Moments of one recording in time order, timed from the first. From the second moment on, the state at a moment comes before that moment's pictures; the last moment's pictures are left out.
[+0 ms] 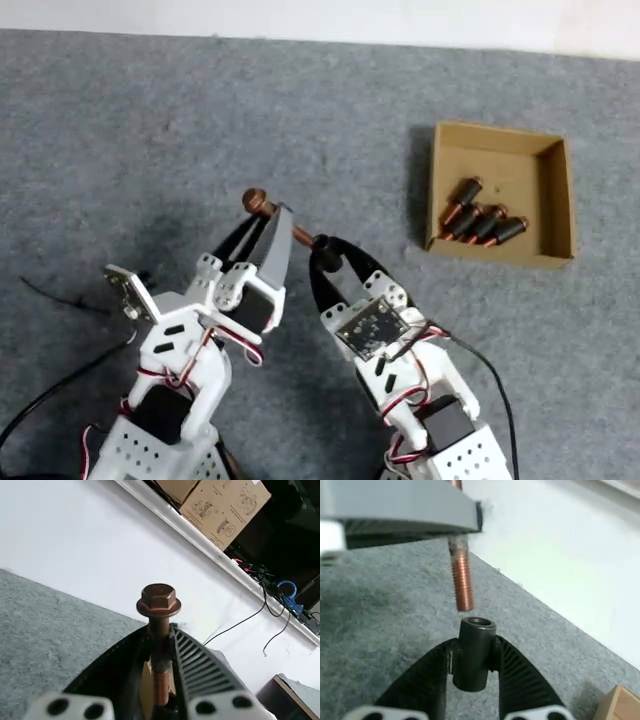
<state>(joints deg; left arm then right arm) 21.8 -103.9 96.0 6.0 40.9 -33.0 -104.0 95.9 21.5 24.4</state>
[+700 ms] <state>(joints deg) 26.5 -104.0 96.0 9.3 40.6 -32.9 -103.9 95.9 22.5 24.5</state>
